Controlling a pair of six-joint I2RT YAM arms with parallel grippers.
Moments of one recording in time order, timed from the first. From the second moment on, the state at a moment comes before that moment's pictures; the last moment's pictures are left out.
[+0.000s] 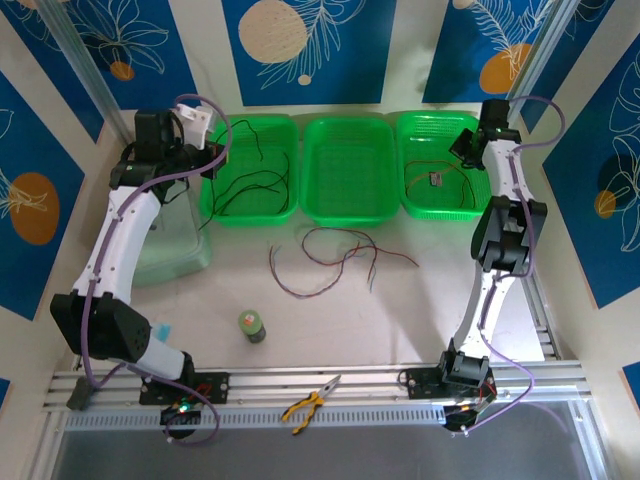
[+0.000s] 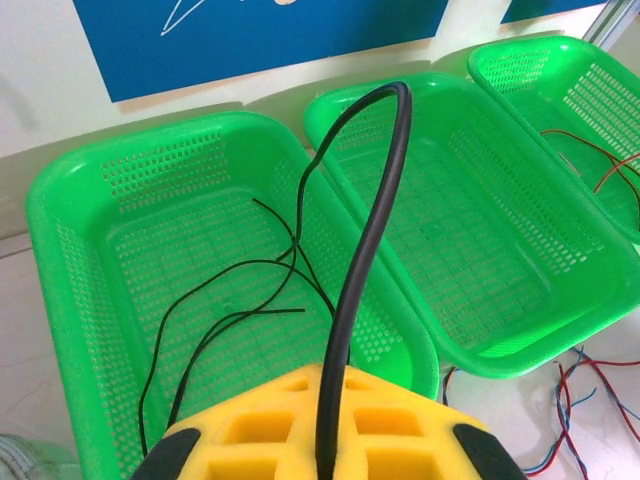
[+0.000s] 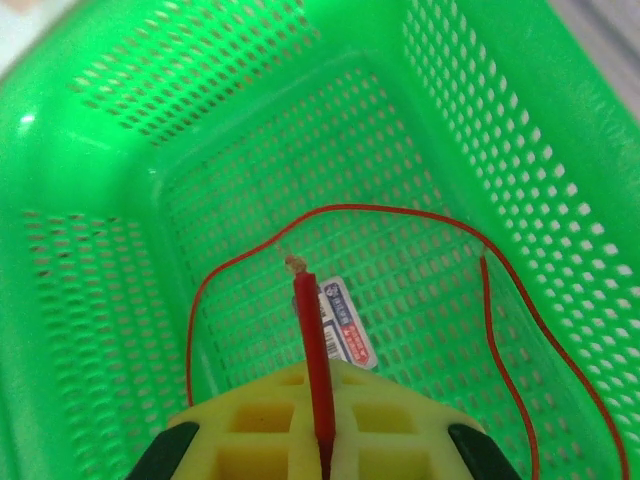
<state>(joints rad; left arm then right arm) -0.10 1.50 1.59 -0.65 0.41 0.08 -0.21 2.23 2.08 -0.76 -0.10 0.47</state>
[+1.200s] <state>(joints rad) -0.11 1.68 1.90 -0.45 0.38 -0.05 -0.19 1.76 1.59 -0.67 -0.32 0.60</state>
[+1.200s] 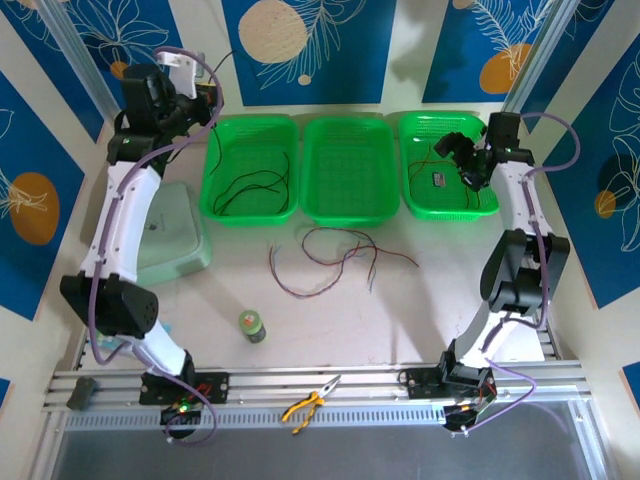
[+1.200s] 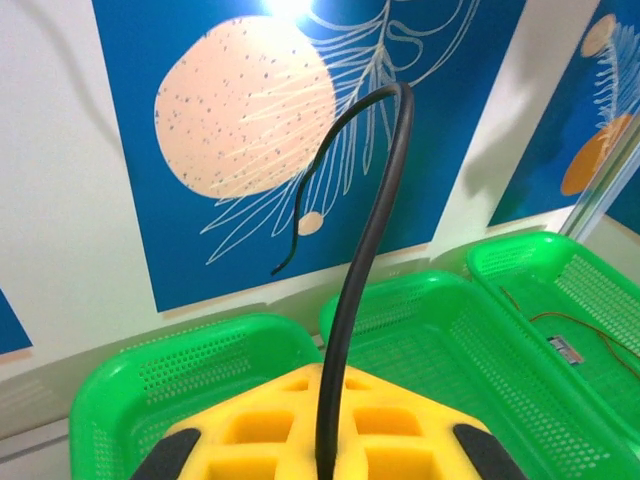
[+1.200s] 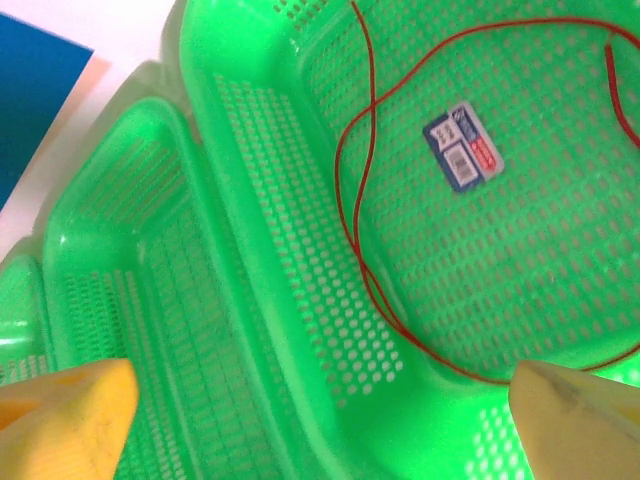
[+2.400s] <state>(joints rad) -0.19 2.15 1.83 -0.60 0.34 -0.14 -0.16 1.28 1.28 -0.67 -0.40 0.63</state>
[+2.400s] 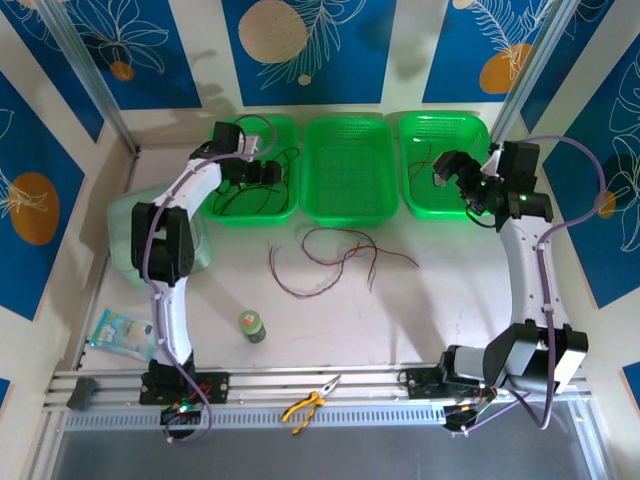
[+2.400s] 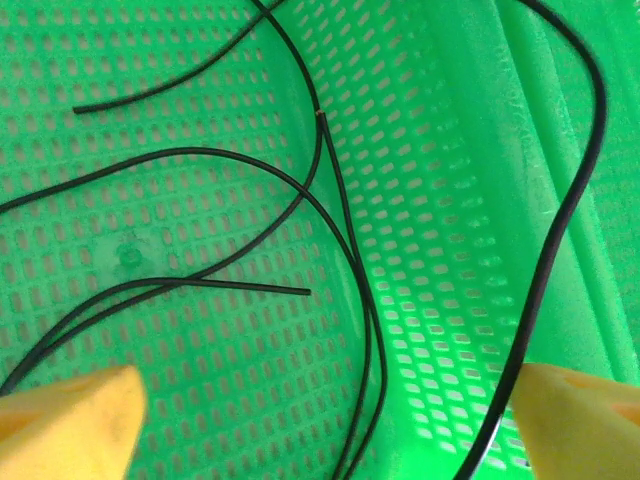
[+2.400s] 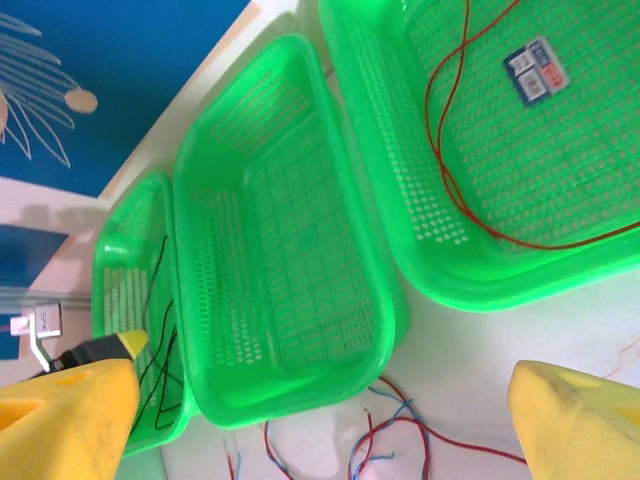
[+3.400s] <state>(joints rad) -0.21 2.46 2.38 -0.84 0.35 -0.06 -0.16 1.28 1.28 -0.69 -0.40 0.62</state>
